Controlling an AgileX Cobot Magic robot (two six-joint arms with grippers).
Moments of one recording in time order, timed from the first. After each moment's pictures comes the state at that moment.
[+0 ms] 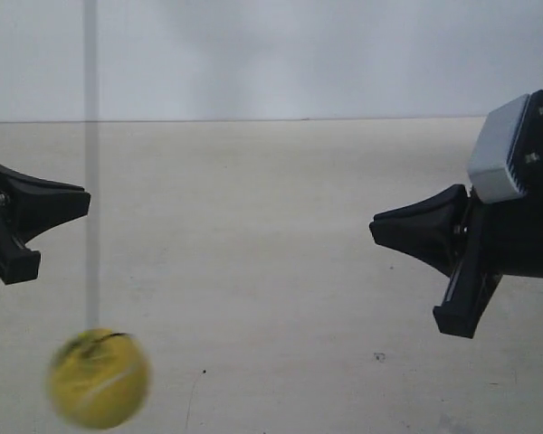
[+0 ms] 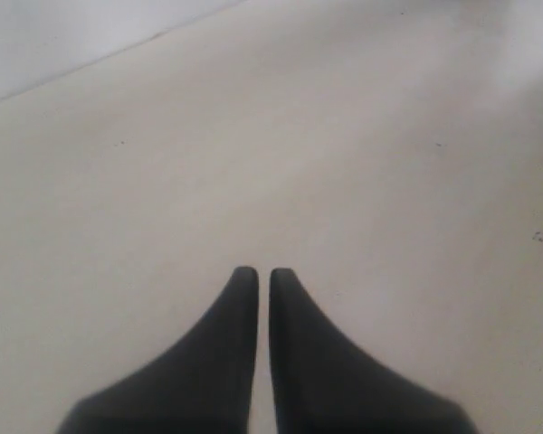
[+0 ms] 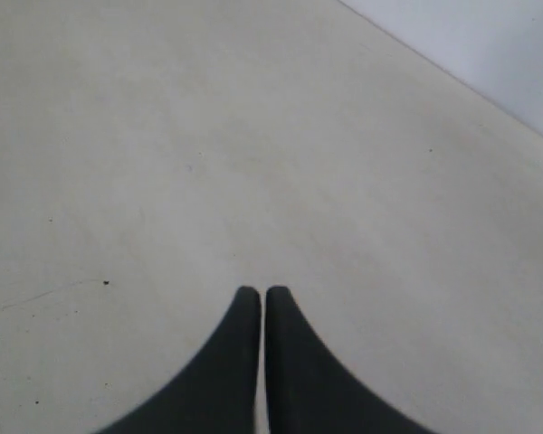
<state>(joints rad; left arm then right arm) 0.04 1.24 -0.51 1.54 -0.68 -1.09 0.16 1.27 -0.48 -1.45 -0.79 0.86</state>
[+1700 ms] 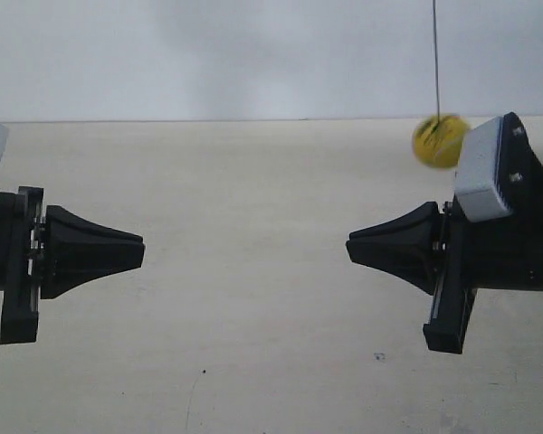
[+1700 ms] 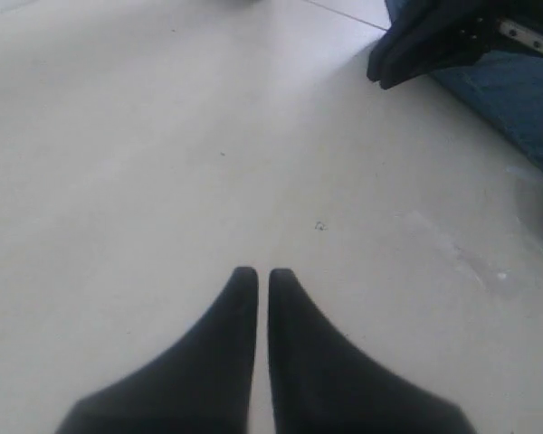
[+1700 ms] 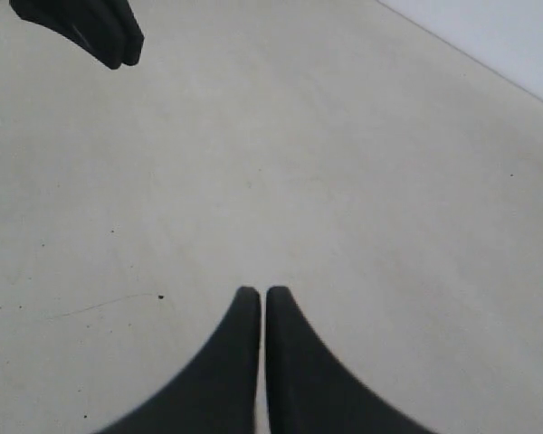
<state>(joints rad) 0.04 1.45 -0.51 1.58 -1.08 -0.93 0.16 1.40 -0.49 -1.41 -0.93 0.75</state>
